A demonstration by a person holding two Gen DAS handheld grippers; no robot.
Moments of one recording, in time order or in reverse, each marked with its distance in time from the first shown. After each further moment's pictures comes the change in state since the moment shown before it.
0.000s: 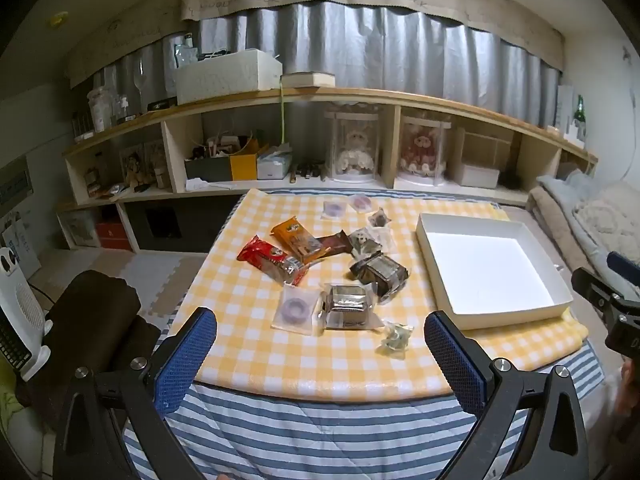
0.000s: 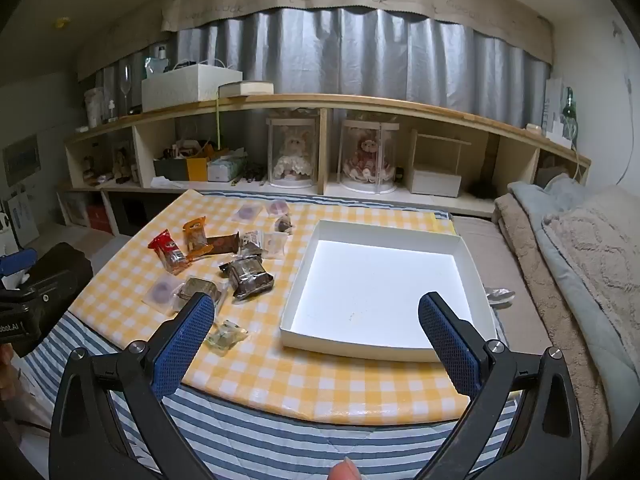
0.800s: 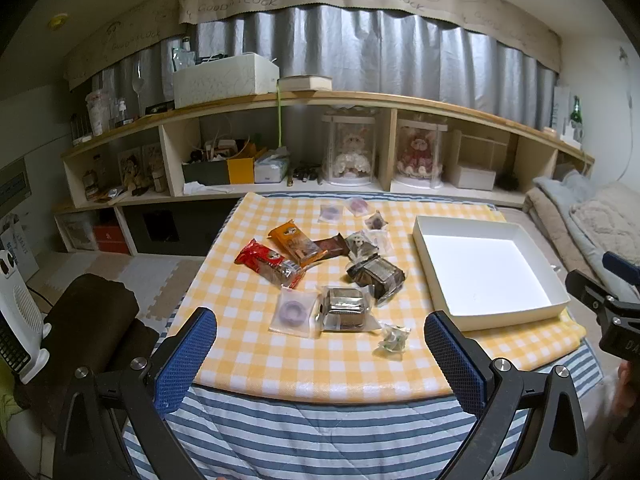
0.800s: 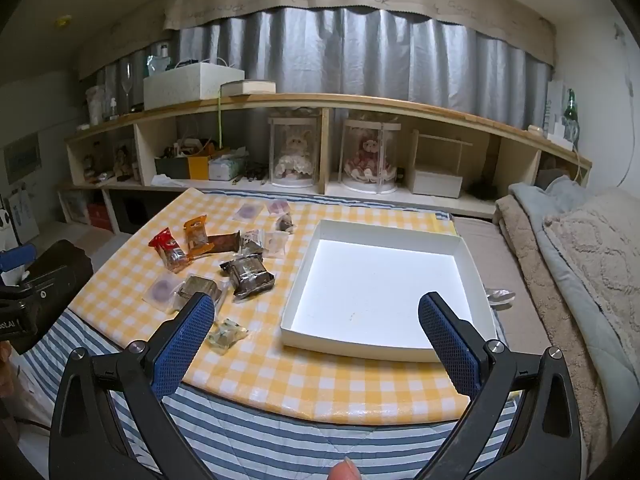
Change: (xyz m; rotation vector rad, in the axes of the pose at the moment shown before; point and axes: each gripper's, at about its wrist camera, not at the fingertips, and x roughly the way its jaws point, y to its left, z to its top) left arm 0.000 0.000 0.000 0.000 -0.006 0.001; right arm 0.000 0.002 -0.001 -0.003 0.001 0.000
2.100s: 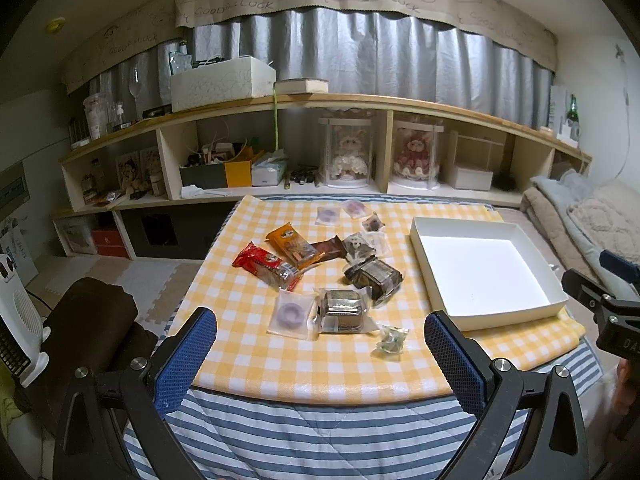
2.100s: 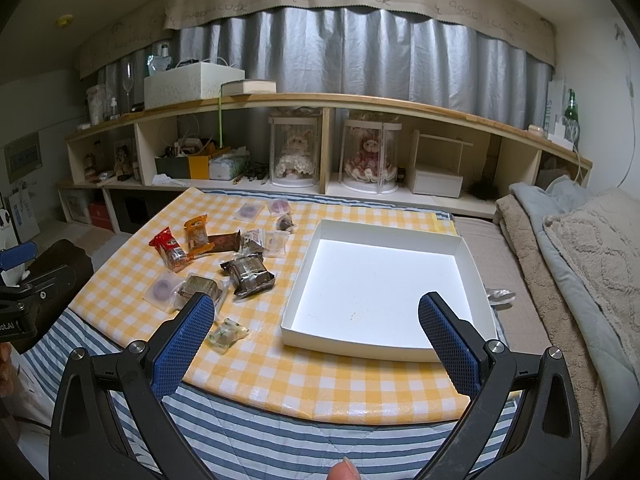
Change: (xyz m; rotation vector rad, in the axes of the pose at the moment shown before) left arm -0.011 -0.010 0.009 0.004 -0.009 0.000; right arm 0.000 0.001 0.000 -0.002 0.001 -0.001
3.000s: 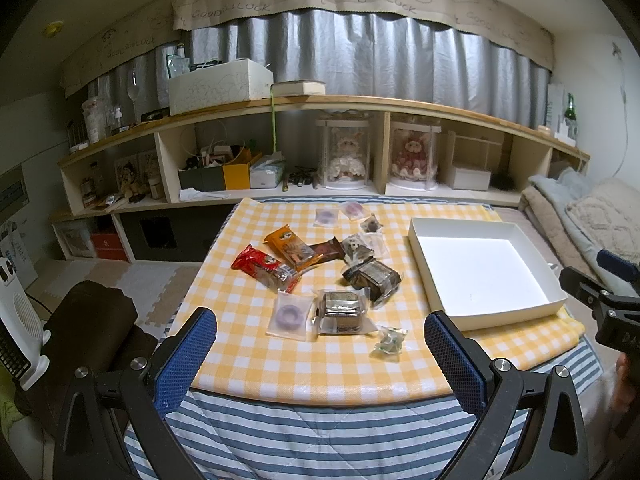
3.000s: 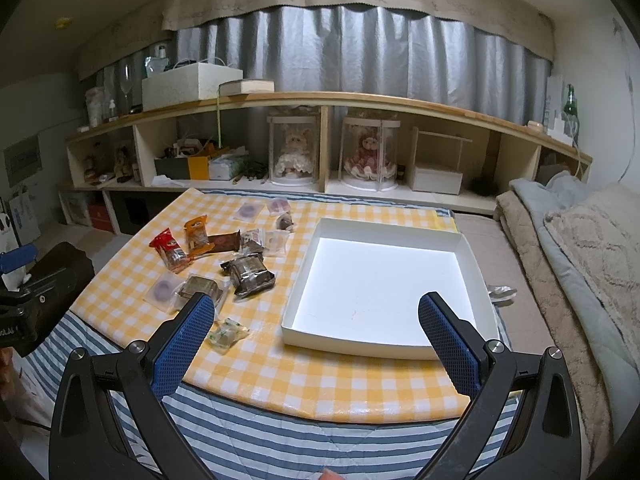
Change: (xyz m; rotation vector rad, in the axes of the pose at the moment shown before) left arm 0.000 -0.002 0.000 0.005 -0.007 -0.004; right arm 0.002 0.000 0.000 0.015 0.009 0.002
